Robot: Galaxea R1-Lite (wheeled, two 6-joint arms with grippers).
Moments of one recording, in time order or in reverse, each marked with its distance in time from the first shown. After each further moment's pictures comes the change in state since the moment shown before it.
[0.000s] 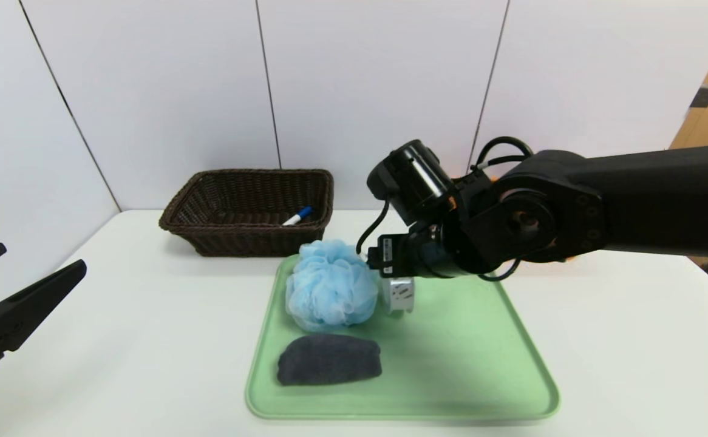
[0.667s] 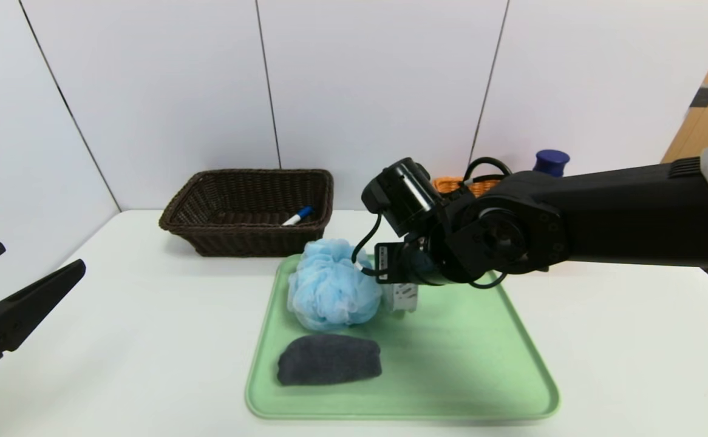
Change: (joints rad) left arm 0.000 -0.002 0.000 0.000 0.000 -0.001; right arm -0.009 0.042 0.027 -0.062 -0.001 0.014
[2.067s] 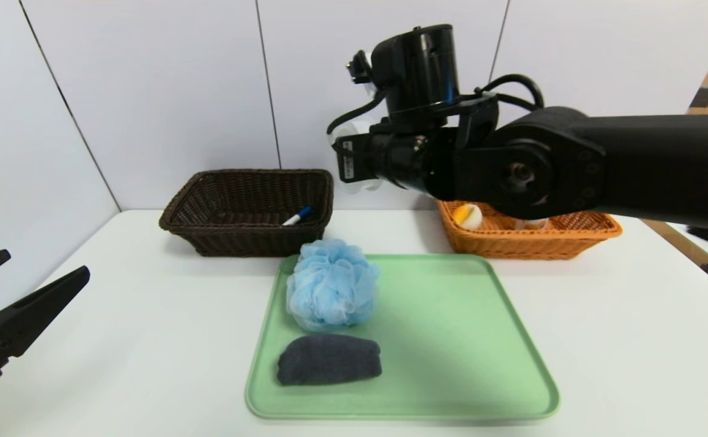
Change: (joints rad) left arm 0.000 0.002 0.020 -0.007 0.000 -0.006; right arm 0.016 0.014 -0.270 -0.376 0.005 -0.451
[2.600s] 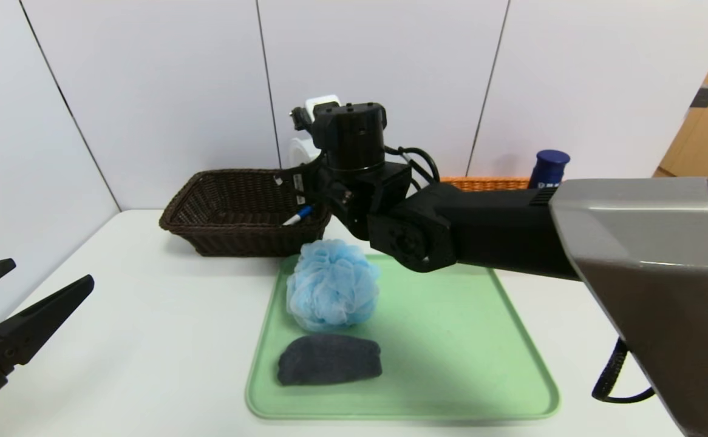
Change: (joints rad) left arm 0.000 0.000 0.022 0.000 0.000 -0.001; right arm 0.040 0.233 -0.082 -0.300 -0.001 -0.130
